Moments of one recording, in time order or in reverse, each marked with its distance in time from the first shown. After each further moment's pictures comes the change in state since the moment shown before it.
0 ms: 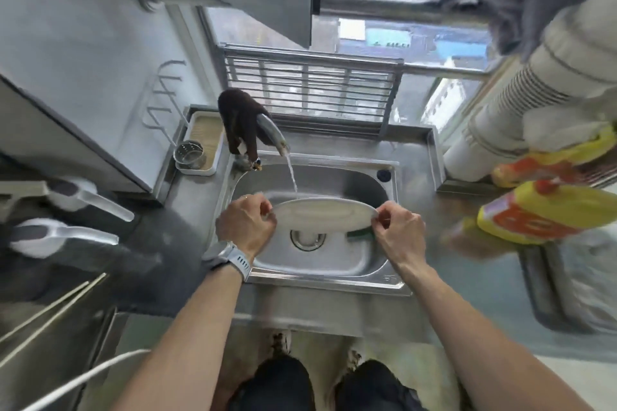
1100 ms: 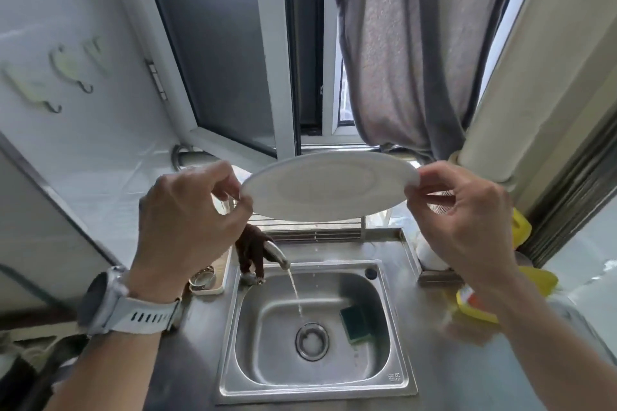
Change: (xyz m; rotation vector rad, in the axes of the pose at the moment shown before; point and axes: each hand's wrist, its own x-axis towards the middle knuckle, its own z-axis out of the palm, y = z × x) left_hand -0.006 0.112 -0.325 -0.077 0.523 0.427; right_hand -0.024 -0.188 -0.280 0.247 0.565 -0.565
